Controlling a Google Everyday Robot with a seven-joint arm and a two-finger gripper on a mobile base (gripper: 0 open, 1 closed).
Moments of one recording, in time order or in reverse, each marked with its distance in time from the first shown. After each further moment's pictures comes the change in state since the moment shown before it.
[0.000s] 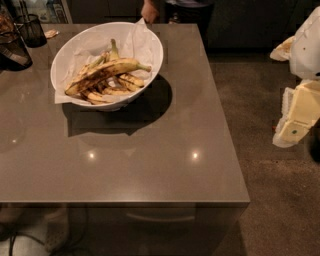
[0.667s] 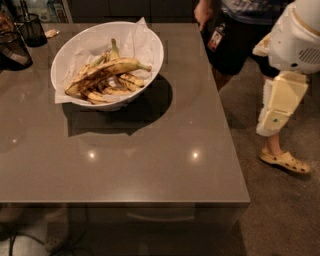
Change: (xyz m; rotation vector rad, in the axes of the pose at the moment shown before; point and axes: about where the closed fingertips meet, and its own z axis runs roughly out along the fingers) arm -0.020 -0.018 0.013 -0.018 0.010 -0.042
